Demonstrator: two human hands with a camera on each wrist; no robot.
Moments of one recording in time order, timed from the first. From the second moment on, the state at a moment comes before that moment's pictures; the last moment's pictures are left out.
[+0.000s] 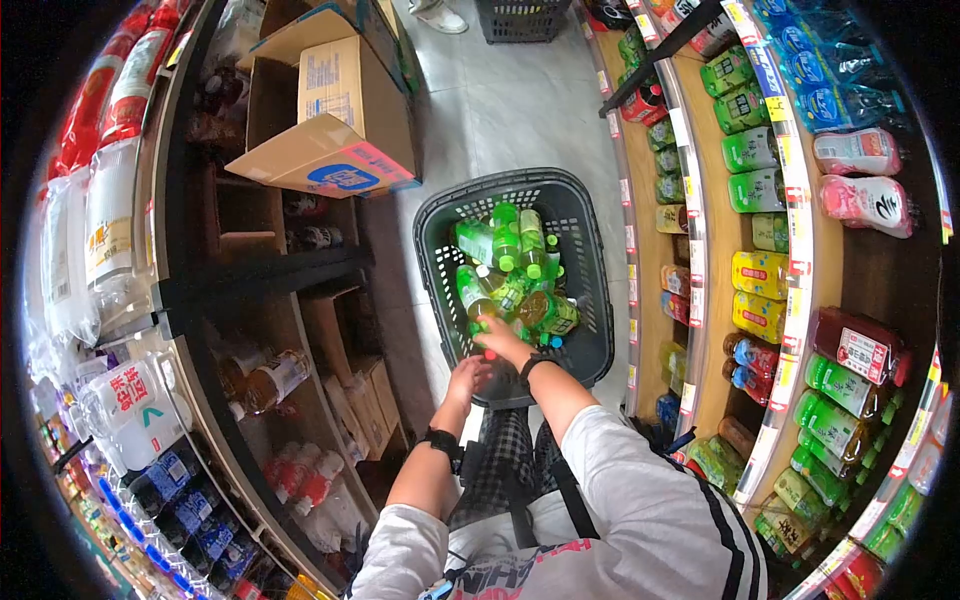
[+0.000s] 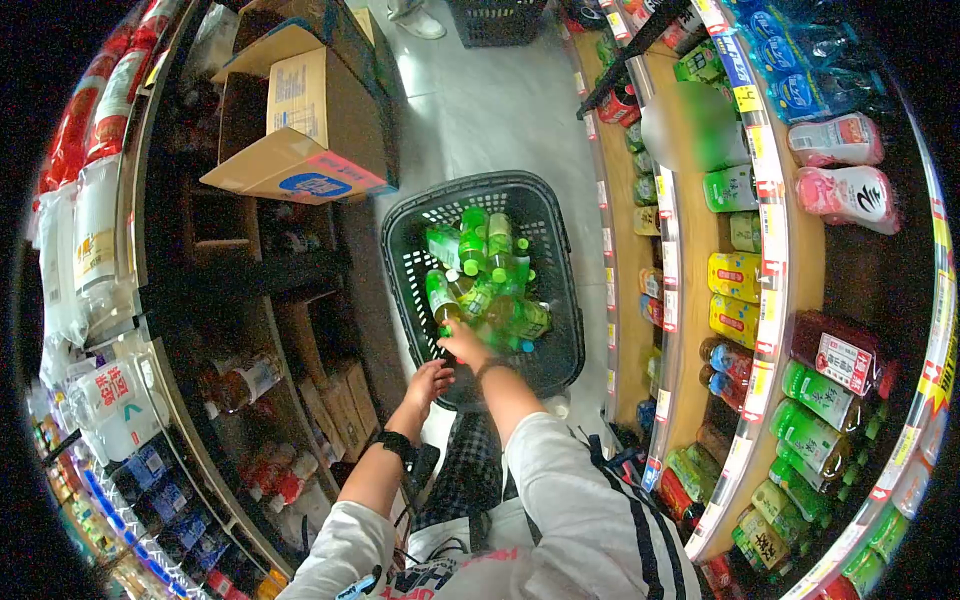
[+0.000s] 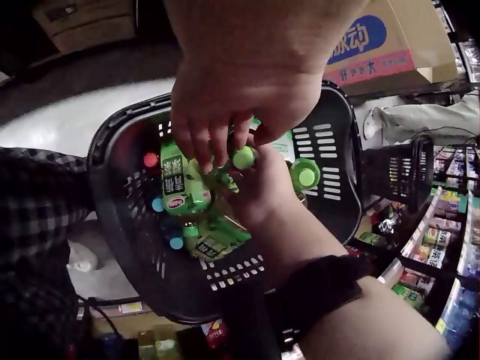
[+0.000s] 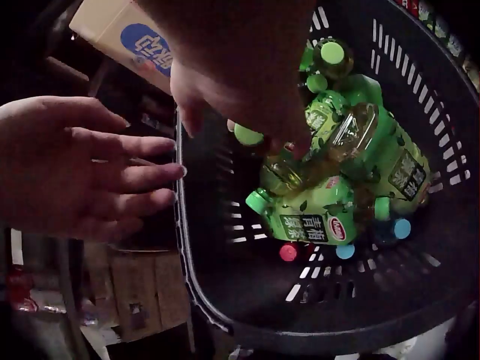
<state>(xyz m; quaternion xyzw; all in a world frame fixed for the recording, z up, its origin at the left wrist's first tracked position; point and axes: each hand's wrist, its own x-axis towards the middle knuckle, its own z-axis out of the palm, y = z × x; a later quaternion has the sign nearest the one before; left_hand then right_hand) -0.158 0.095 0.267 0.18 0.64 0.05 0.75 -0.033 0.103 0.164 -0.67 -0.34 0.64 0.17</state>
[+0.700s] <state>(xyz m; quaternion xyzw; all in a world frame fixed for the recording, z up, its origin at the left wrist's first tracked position) -0.120 0.070 0.338 0.20 0.60 0.10 0.77 0.088 -0.114 0.212 -0.70 -0.43 0.56 0.11</state>
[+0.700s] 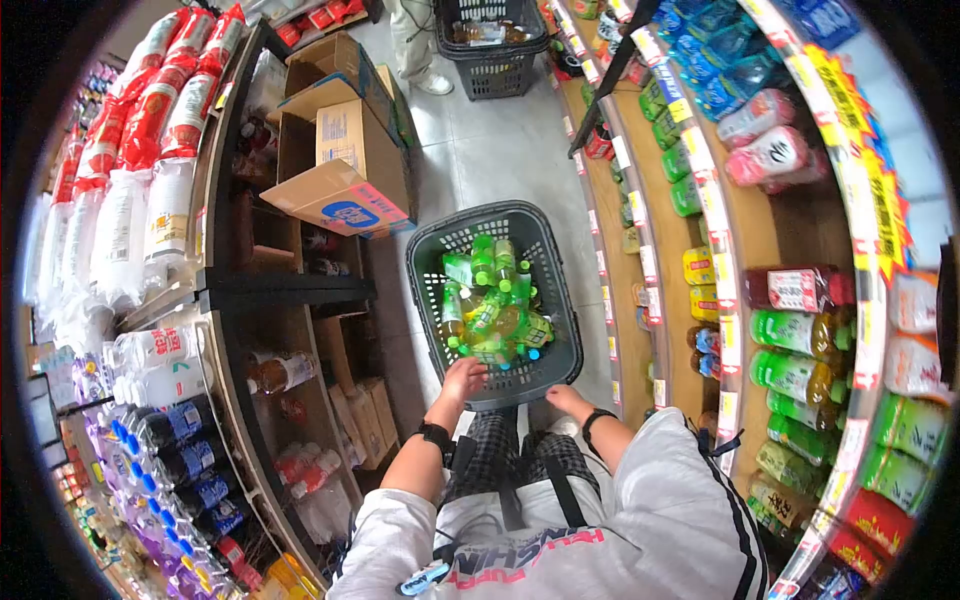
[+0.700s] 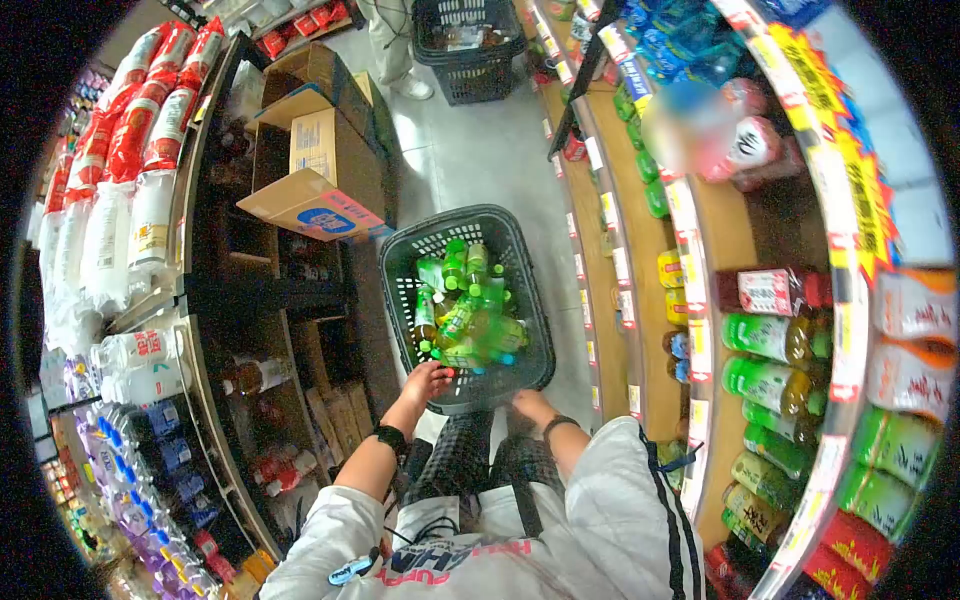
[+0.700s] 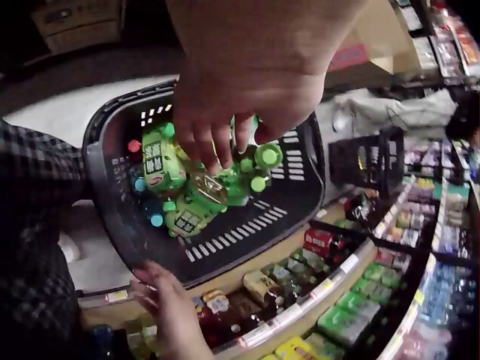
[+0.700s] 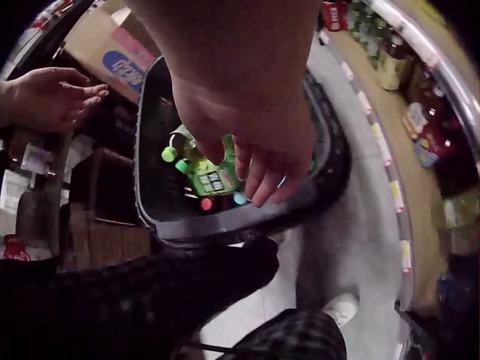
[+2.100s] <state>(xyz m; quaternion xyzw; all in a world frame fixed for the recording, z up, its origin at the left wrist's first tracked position) 0.104 -0.217 0.579 0.52 0.23 -0.13 0.81 0.163 -0.438 0.514 -0.86 -0.33 0.32 0.22</state>
